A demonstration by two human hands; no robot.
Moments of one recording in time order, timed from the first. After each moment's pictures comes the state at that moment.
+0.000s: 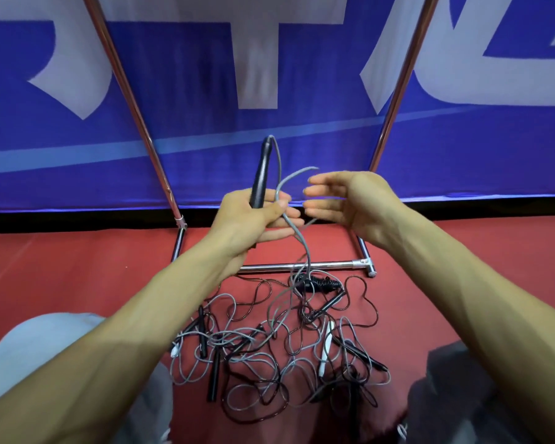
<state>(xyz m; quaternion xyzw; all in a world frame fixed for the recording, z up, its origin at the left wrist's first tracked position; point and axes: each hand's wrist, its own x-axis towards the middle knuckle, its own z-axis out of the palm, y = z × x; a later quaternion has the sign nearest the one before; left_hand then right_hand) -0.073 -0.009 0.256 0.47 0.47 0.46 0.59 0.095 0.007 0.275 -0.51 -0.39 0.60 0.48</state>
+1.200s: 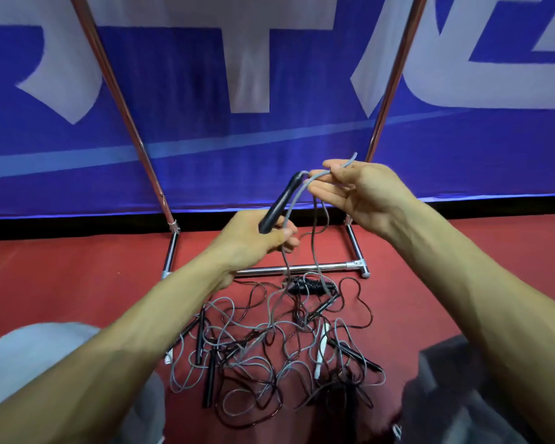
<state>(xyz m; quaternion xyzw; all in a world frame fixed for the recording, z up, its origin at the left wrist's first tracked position) -0.073 -0.010 0.240 0.61 0.50 0.33 0.52 0.105 0.008 0.289 -0.43 -0.32 0.61 0.58</state>
